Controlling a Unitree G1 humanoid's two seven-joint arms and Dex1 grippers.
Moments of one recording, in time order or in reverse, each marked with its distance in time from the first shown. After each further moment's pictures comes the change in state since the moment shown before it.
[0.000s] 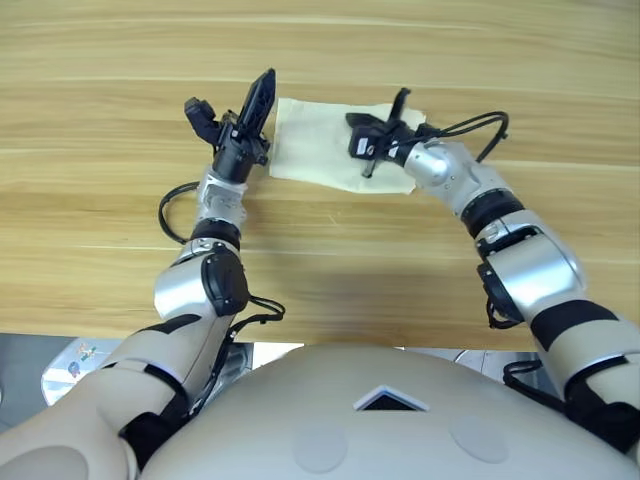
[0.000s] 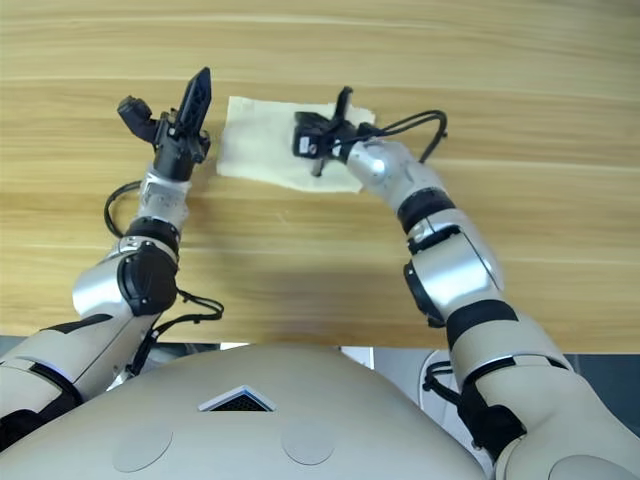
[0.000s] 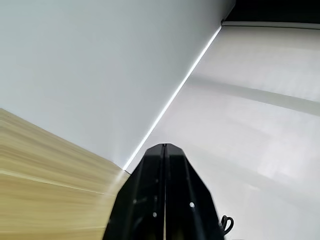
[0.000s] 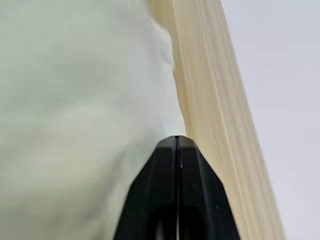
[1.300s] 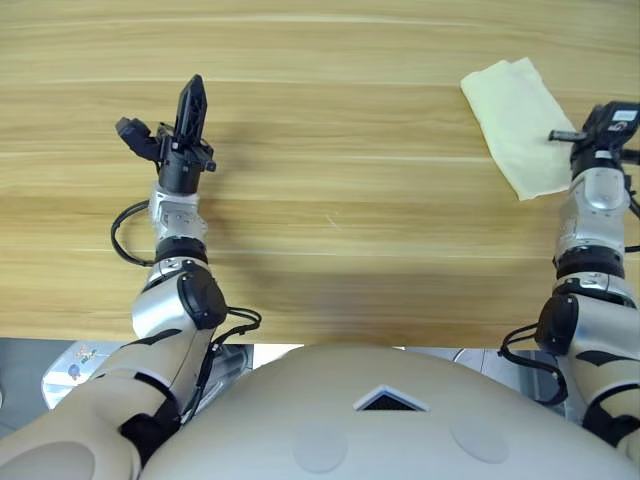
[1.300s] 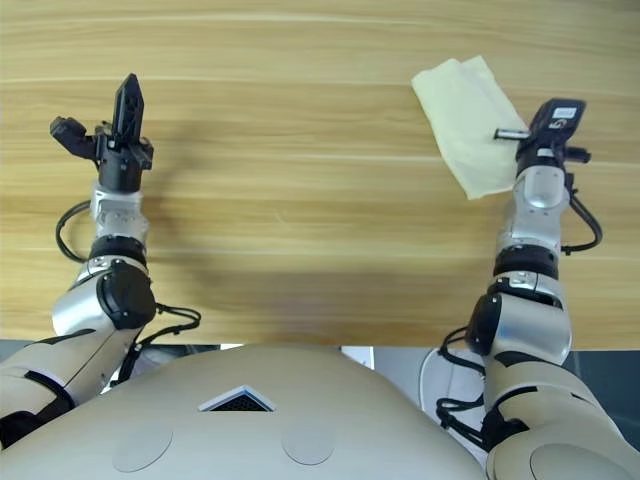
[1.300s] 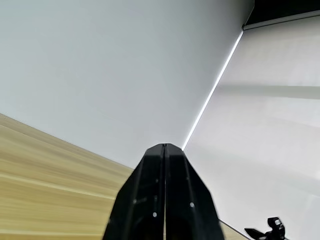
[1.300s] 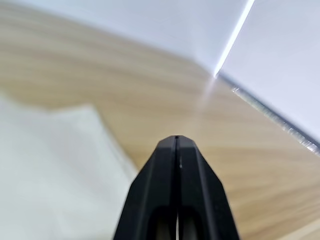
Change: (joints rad) left arm 0.122 0.119 0.074 -0.135 -0.068 -0.040 0.035; right arm 0.375 -0.236 -0.722 -0.453 0.623 0.302 -0.116
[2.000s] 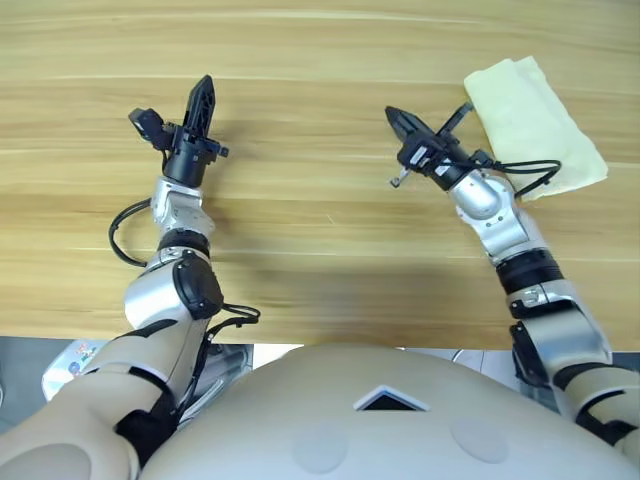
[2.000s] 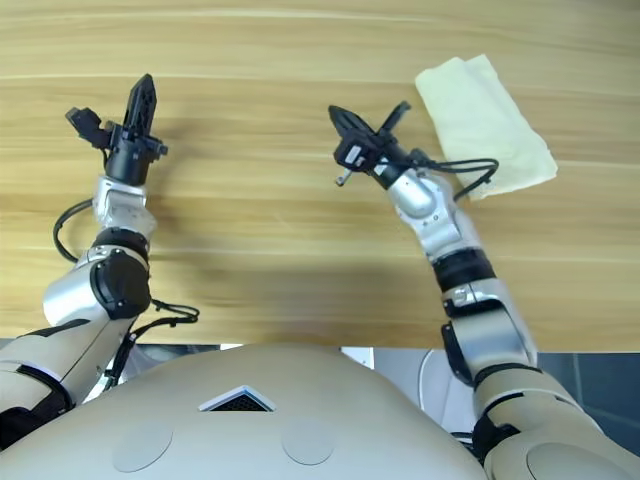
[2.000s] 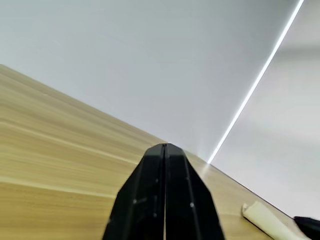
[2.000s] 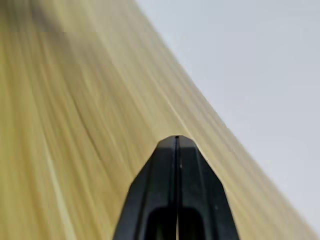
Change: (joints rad) left arm -0.080 0.021 -0.045 0.177 0.130 -0.210 0.253; right arm 0.019 0.136 0.559 -0.224 -0.220 -0.363 0.326
